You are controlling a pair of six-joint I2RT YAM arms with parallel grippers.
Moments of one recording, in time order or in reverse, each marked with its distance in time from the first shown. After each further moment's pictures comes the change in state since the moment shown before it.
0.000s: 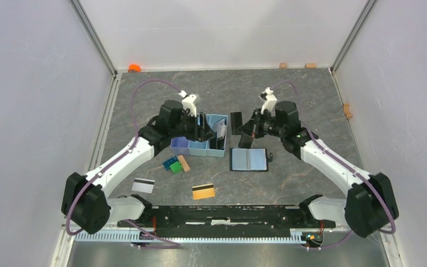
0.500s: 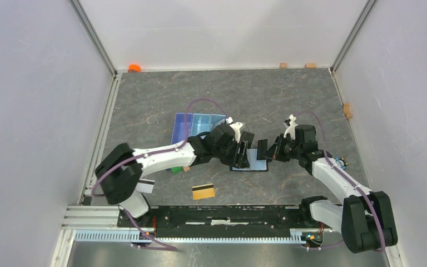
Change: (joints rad) left arm -0.475 0.301 0.079 0.075 -0.196 -0.244; right arm -0.286 -0.178 -0.355 -0.191 -0.023 0.002
